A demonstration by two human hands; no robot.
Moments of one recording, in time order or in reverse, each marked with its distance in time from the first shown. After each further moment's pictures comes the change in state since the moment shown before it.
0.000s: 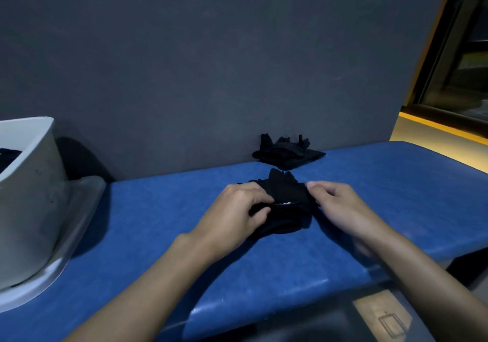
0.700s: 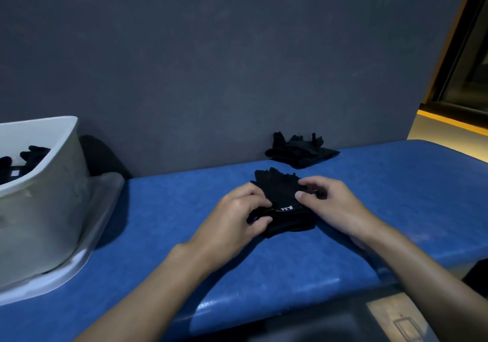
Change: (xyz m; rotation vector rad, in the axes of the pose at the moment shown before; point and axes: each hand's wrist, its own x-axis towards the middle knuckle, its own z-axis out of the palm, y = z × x) left_hand -0.028 -0.008 -0.012 -0.088 0.060 -0.006; right_hand 0.017 0.007 0.022 -0.109 -0.047 -0.145
